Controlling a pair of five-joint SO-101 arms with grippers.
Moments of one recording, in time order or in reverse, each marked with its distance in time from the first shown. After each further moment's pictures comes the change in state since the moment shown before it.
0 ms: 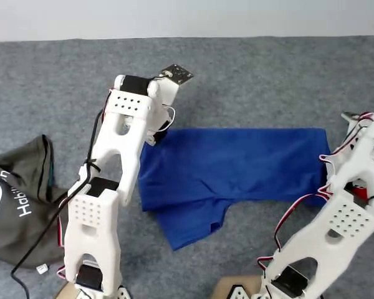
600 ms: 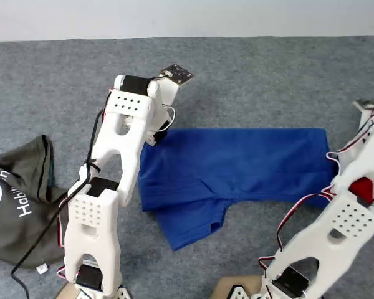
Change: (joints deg) left arm 0.0 0.0 0.0 0.0 0.0; right arm 1.8 2.5 -9.9 -1.2 5.7
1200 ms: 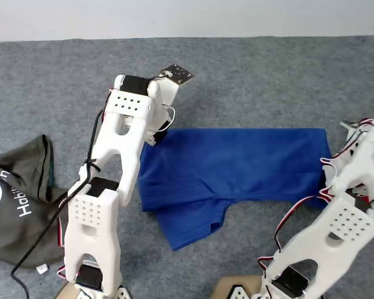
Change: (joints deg) left arm 0.0 0.0 0.0 0.0 0.0; right arm -1.0 -5.6 17.0 2.0 -6.4
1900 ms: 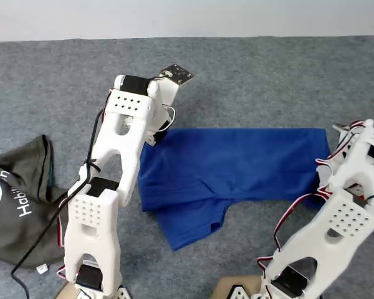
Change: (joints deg) left arm 0.0 0.0 0.0 0.0 0.0; right arm -1.1 4.2 0.1 -3.0 -0.3
